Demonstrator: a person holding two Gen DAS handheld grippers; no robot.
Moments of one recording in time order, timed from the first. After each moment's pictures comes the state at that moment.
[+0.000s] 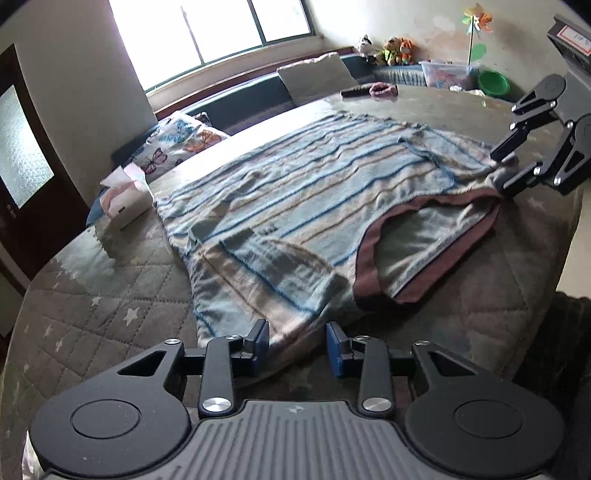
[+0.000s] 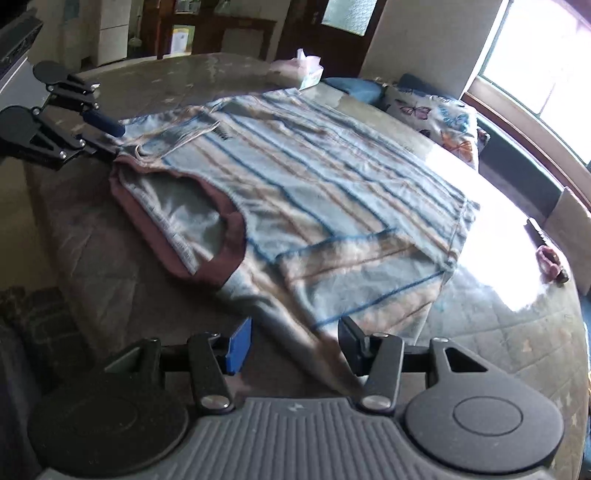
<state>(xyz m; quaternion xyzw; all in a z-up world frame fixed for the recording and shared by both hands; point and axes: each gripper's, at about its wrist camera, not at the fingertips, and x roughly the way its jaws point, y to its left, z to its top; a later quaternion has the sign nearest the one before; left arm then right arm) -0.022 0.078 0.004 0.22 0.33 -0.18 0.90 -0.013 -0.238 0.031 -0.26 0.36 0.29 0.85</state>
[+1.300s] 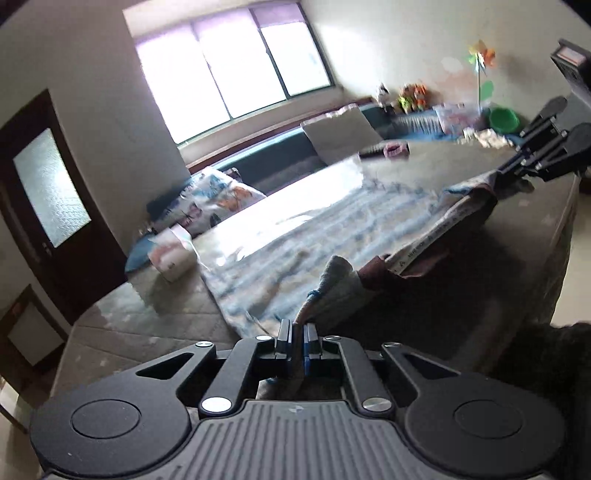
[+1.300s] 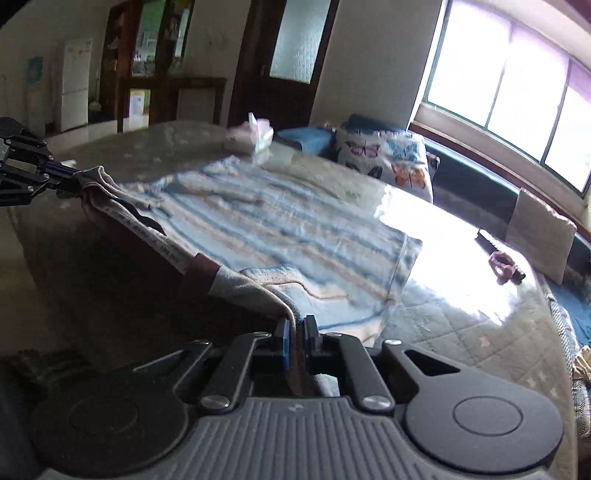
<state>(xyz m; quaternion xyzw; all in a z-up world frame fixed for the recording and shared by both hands) -0.098 0.083 0.076 0.22 0.22 -0.15 0.94 -0.073 -0.266 0.084 -0.19 0.28 0.25 0.91</state>
